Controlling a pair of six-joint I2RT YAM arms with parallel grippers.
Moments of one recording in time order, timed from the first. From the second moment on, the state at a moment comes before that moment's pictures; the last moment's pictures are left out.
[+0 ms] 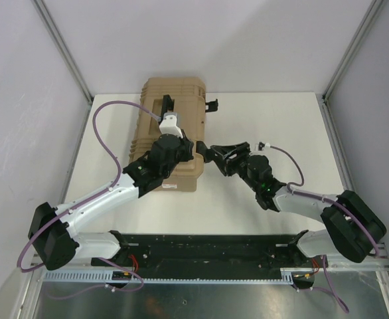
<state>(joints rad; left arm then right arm) -0.81 1.27 0.95 -0.09 -0.41 -0.54 0.71 1.37 0.53 0.73 0.12 1.63</state>
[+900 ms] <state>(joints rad) -0.81 1.27 0.95 -0.09 -0.41 -0.55 0.69 1.37 0.73 0.33 -0.07 1.43</state>
